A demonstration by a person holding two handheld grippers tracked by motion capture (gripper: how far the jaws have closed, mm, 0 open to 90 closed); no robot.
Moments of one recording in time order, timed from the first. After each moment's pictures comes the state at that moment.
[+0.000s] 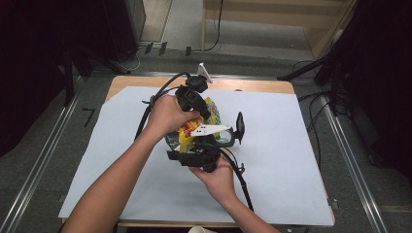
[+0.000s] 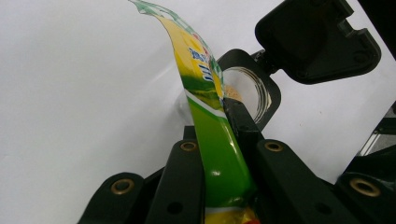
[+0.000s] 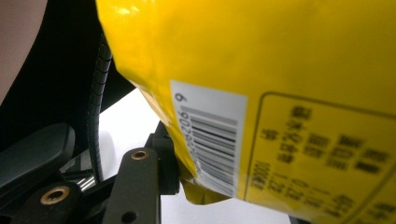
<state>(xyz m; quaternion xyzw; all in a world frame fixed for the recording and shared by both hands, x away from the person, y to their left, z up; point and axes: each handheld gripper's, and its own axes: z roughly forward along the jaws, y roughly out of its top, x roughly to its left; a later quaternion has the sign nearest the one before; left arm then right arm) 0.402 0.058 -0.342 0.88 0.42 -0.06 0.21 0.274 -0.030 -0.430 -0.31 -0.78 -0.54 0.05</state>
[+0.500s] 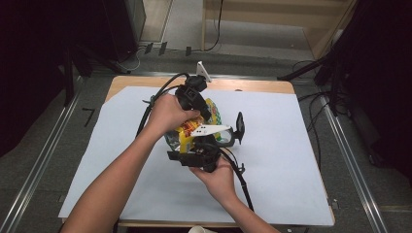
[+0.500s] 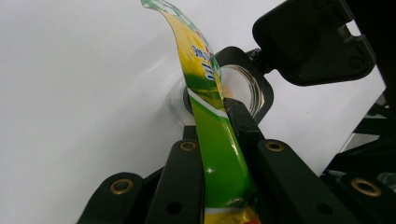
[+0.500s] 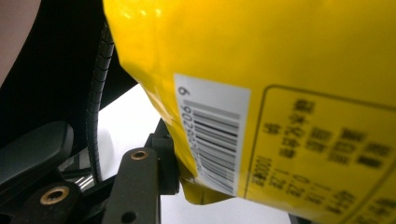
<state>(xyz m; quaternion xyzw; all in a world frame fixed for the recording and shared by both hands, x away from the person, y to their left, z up) 0.412 0.060 -0.347 0.87 0.44 -0.11 0.20 0.274 -0.030 -0.431 -0.31 -0.78 -0.53 0.05</state>
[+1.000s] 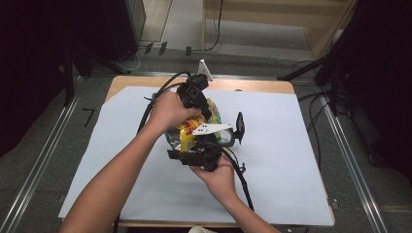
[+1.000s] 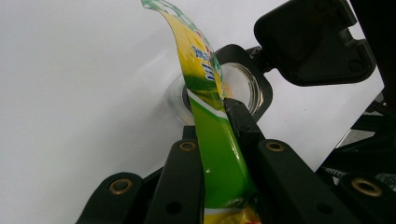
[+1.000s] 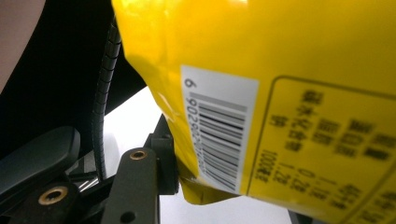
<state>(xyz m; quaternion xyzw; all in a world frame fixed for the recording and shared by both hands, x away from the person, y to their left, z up) 0.415 0.055 -0.343 0.87 0.44 -0.11 0.18 0.275 -0.033 -0.427 -0.31 -0.78 -0.54 0.06</state>
